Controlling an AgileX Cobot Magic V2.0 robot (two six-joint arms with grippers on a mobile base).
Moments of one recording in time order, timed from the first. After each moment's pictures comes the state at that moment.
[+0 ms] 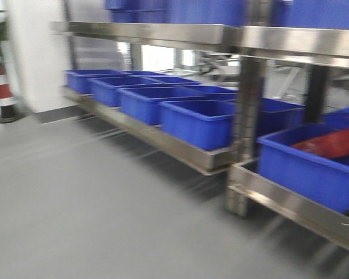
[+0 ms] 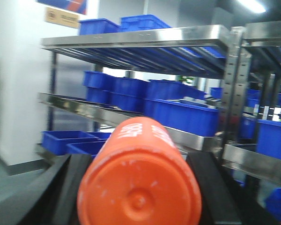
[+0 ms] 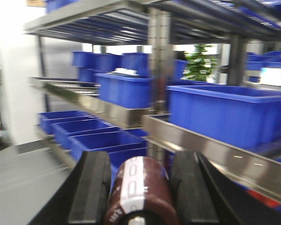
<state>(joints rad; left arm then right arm) -0.14 0.31 -0.67 0.00 0.21 -0.08 0.08 0.44 -0.70 0.12 0.22 -0.04</state>
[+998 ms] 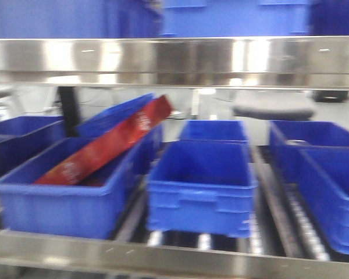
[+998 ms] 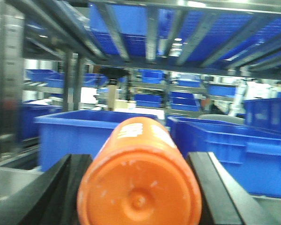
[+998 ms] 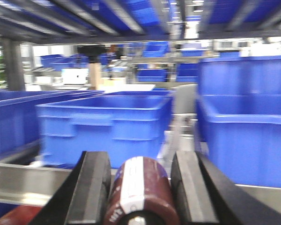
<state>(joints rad) -0.14 0.31 -0.67 0.00 0.21 -0.08 0.08 0.44 -0.70 0.12 0.22 -0.04</state>
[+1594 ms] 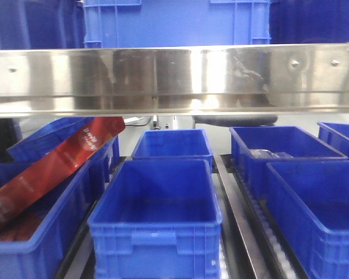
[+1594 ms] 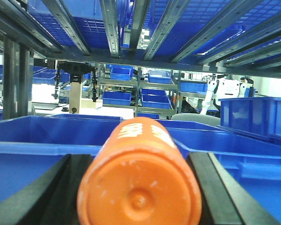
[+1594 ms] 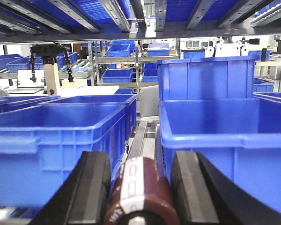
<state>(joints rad) -0.14 0.31 -0.67 0.00 0.21 -0.08 0.08 0.44 -0.70 0.12 0.22 -0.04</state>
